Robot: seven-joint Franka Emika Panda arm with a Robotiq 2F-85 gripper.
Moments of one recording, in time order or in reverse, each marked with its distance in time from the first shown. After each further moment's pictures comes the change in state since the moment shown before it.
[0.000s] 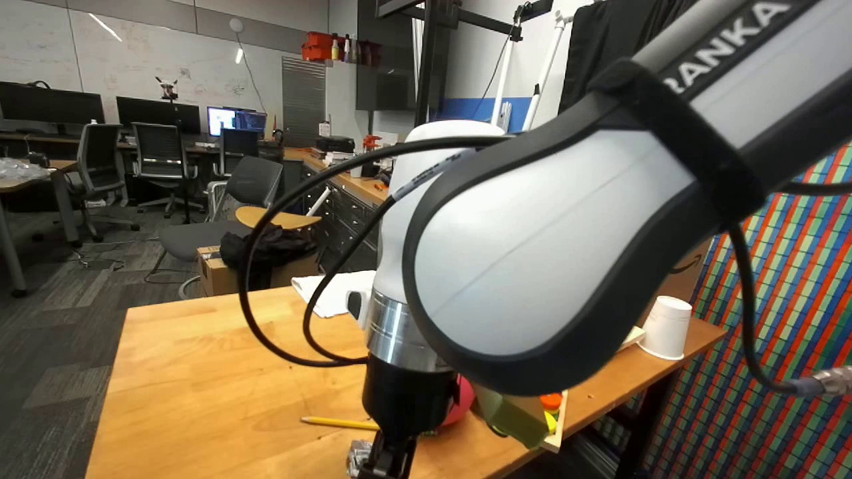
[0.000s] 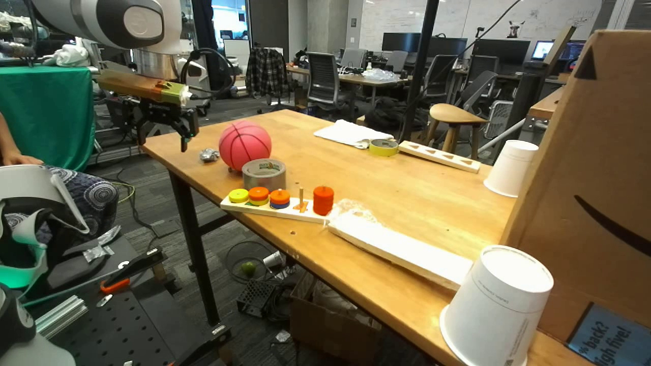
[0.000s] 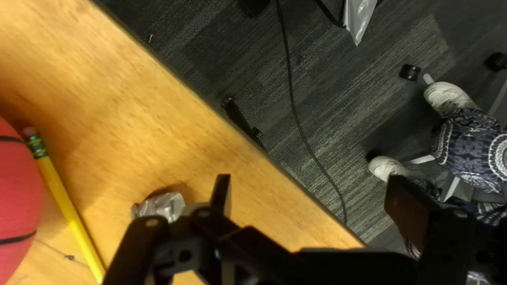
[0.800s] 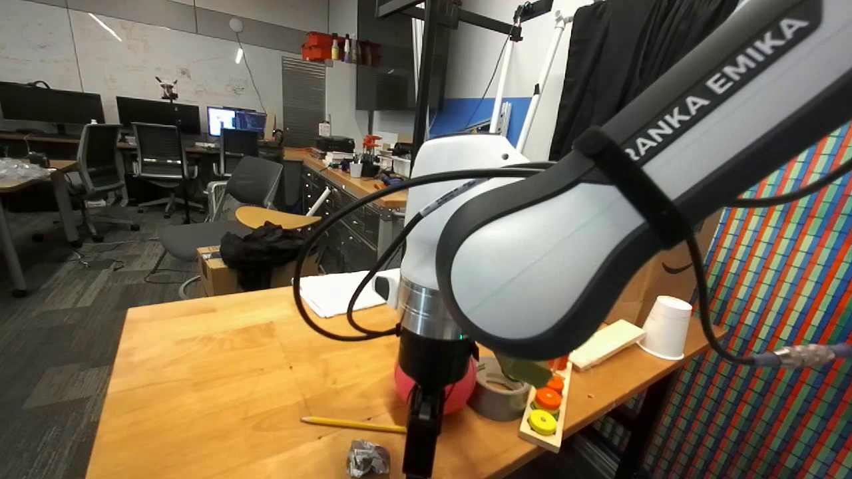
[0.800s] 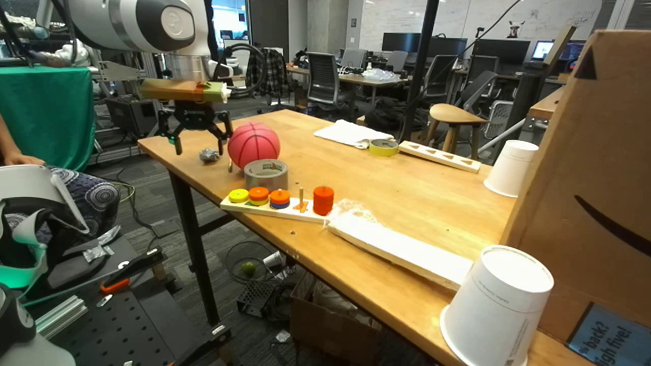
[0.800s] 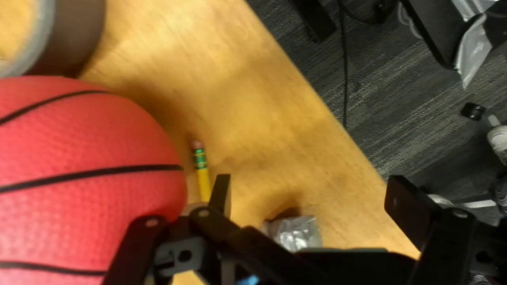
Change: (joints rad) arm -0.109 0.023 -0.046 0.011 -0.257 0.004 -0.035
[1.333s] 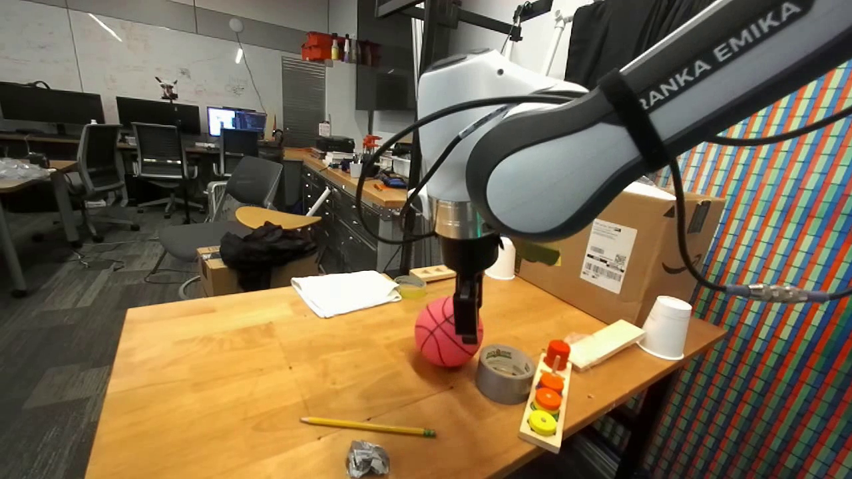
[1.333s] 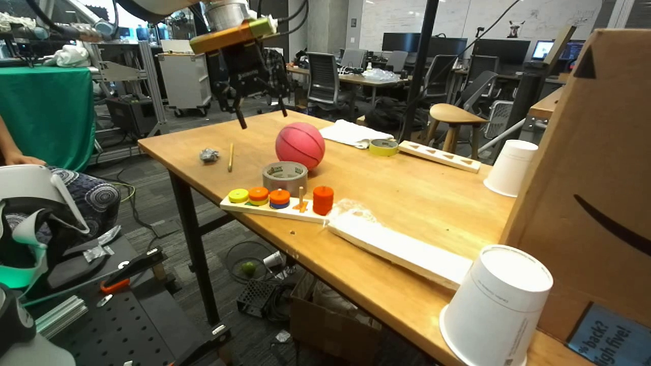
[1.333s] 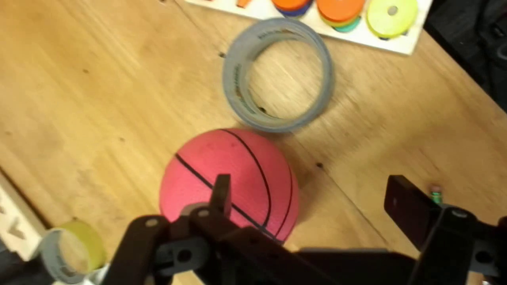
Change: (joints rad) arm -0.137 -0.062 -0.053 0.182 -0.492 -0.283 0.204
